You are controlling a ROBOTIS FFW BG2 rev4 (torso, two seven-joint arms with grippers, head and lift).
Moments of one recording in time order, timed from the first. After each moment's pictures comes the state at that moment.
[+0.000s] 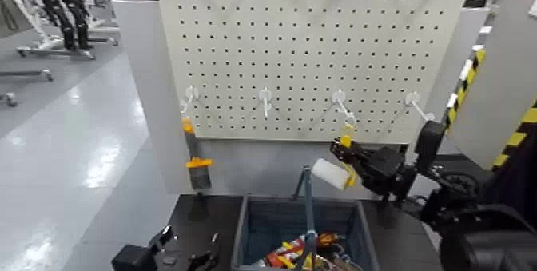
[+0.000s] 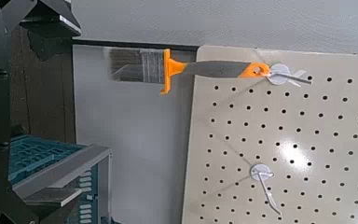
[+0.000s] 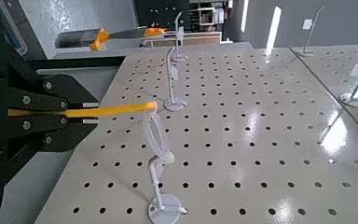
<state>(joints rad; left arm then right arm) 0.22 0.15 -0.16 -1.59 0.22 -0.19 -0.10 -0.21 -0.25 0.06 -1.55 -0.29 0.15 0.75</state>
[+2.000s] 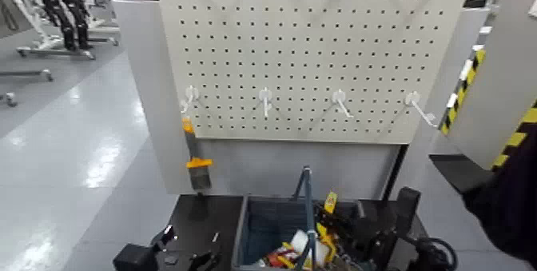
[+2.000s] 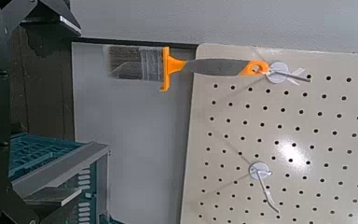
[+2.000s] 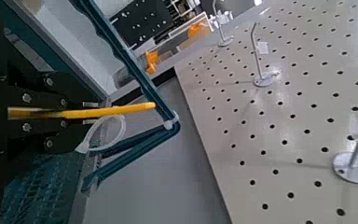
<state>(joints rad) 0.22 0.15 -0.17 -1.58 0.22 -0.19 -0.10 -0.03 -0.16 0.05 -1.51 -0.47 0.35 0.68</state>
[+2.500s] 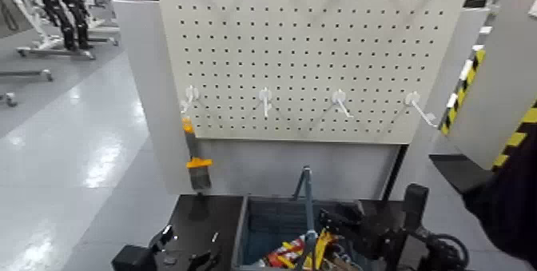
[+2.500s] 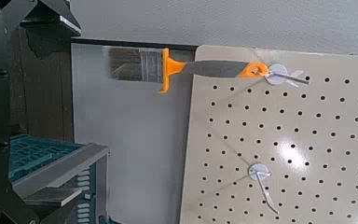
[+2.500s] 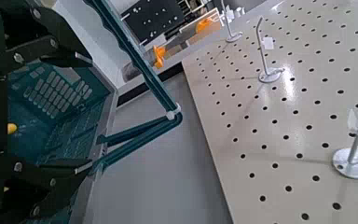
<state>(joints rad) 0.22 0.15 -0.16 -1.58 0.22 -0.19 -0.10 -0.02 -0.16 0.00 -1.56 -0.39 0.40 0.70</state>
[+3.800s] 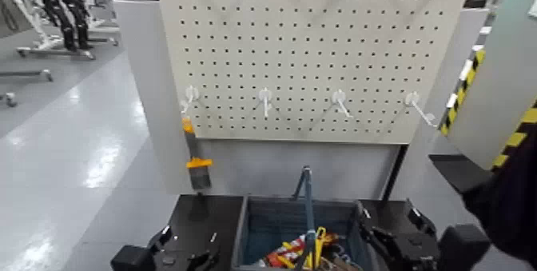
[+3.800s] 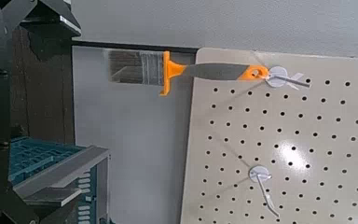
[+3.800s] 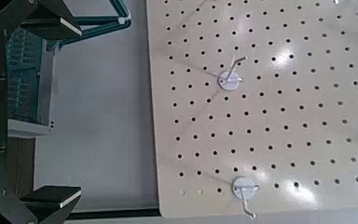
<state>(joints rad) 0.22 0.15 -0.16 -1.58 0.22 -0.19 -0.10 0.29 -0.06 -0.02 -1.81 -0.16 -0.04 0.11</state>
